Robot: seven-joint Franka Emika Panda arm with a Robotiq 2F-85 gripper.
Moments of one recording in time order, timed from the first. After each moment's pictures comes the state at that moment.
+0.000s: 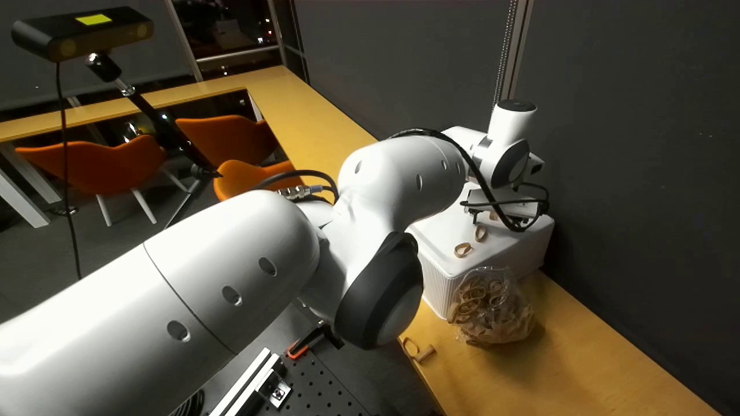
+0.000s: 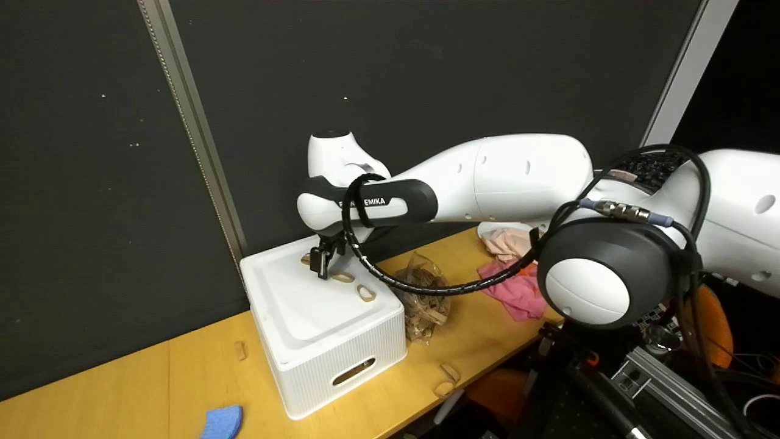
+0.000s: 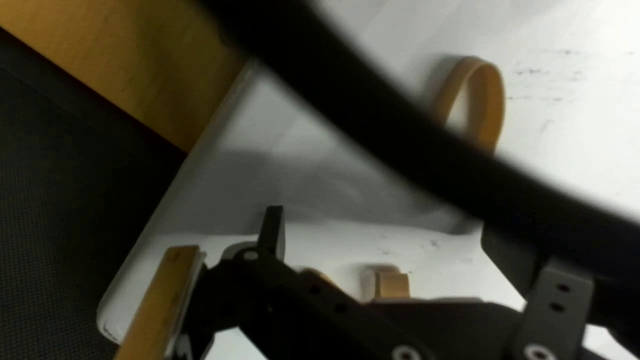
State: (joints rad) arm 0.03 1.46 0.04 -0.45 -0.05 2.06 -0.35
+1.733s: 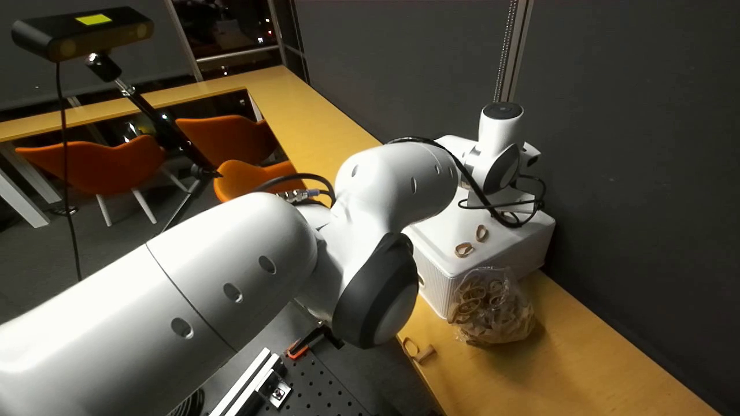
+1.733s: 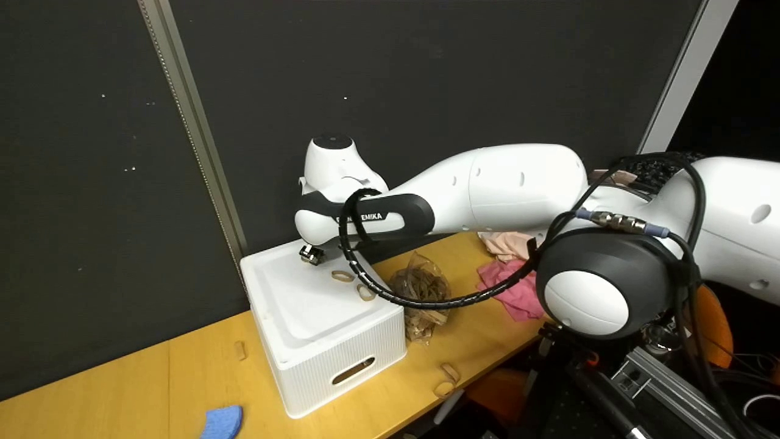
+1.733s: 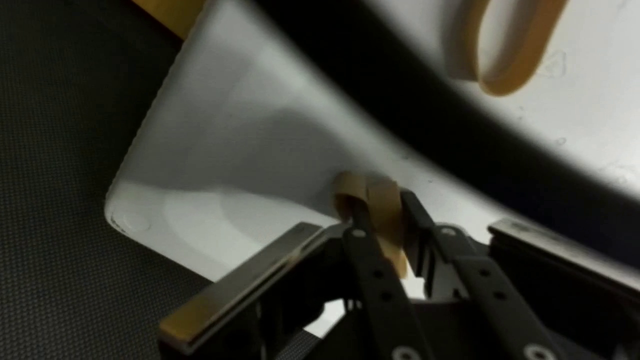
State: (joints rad) arm 0.06 1.48 0.02 -0.47 -0.05 2.29 -0.34
